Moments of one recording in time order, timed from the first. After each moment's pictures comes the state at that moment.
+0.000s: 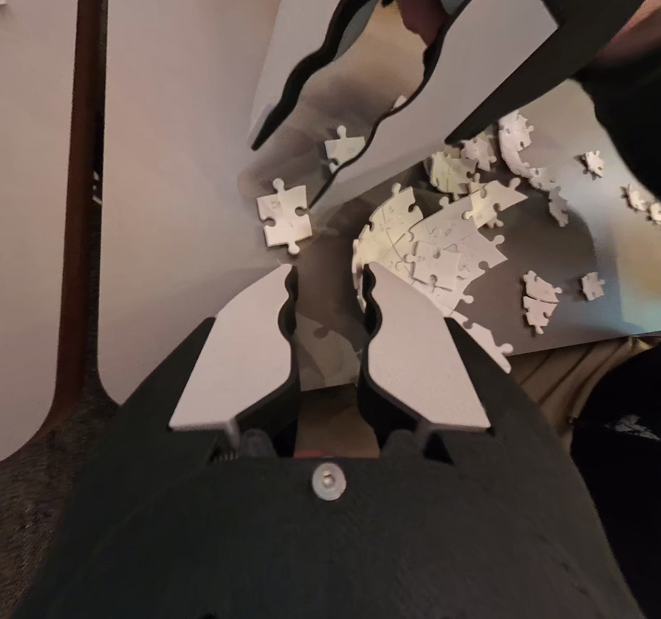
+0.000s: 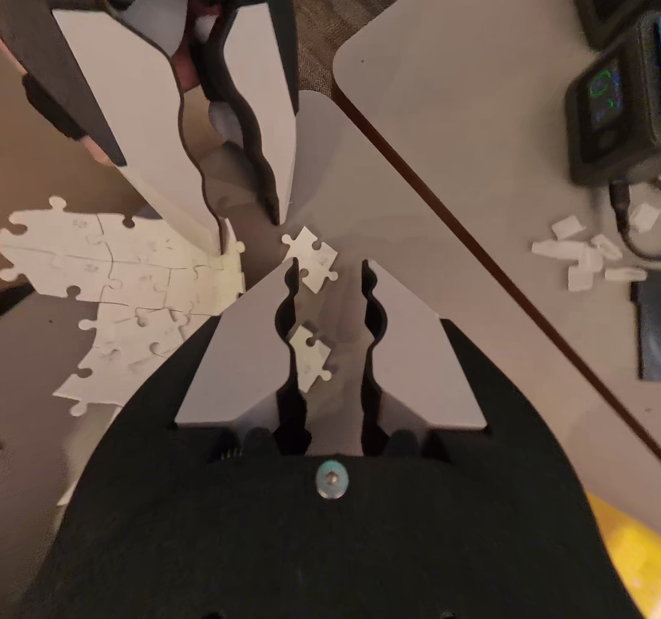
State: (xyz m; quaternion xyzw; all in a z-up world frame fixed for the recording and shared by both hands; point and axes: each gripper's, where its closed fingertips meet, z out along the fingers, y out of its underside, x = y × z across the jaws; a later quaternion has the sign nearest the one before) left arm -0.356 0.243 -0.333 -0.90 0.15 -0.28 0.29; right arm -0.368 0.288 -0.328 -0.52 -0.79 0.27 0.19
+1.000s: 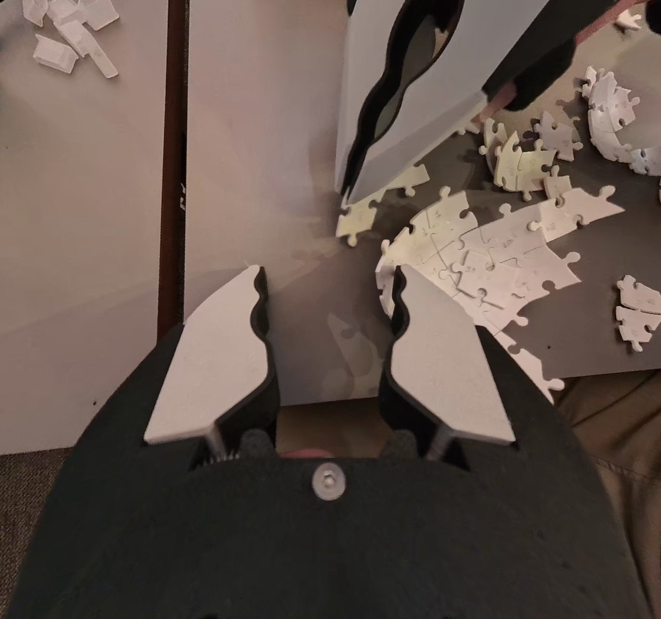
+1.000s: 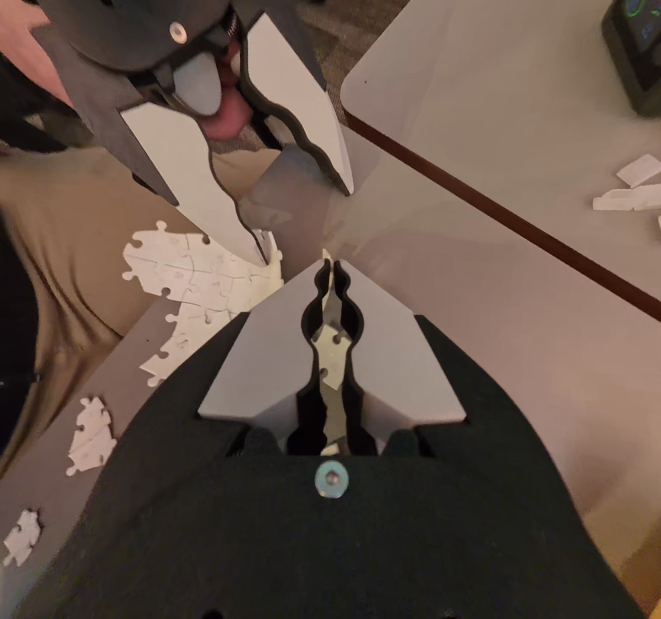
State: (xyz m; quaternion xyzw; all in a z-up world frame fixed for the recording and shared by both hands) left arm -0.377 0.261 -0.337 -0.92 0.18 -0.18 0.31; right arm -0.364 0.284 -0.322 -0.57 -0.72 0.39 0.10
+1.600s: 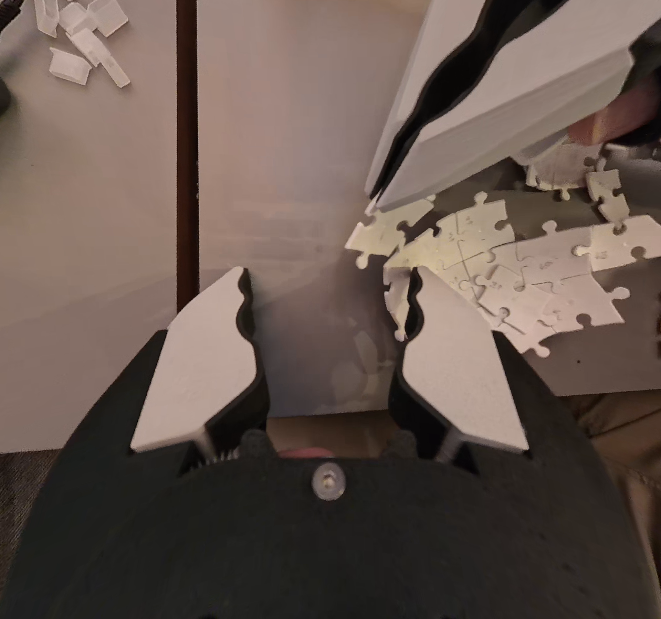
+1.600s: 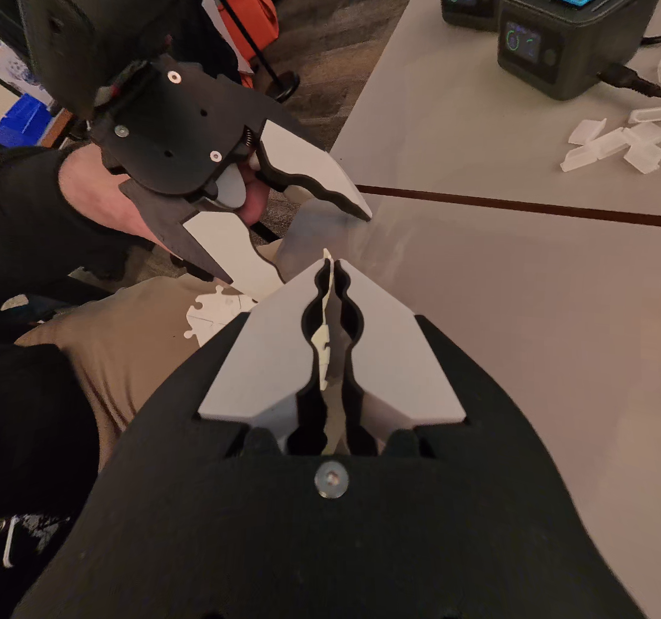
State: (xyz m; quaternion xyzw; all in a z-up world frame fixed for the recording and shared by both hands) left arm -0.380 0.270 -0.341 -0.93 0.19 -0.13 0.28; right arm -0.368 0.280 -0.293 -0.66 -0.55 0.48 0.16
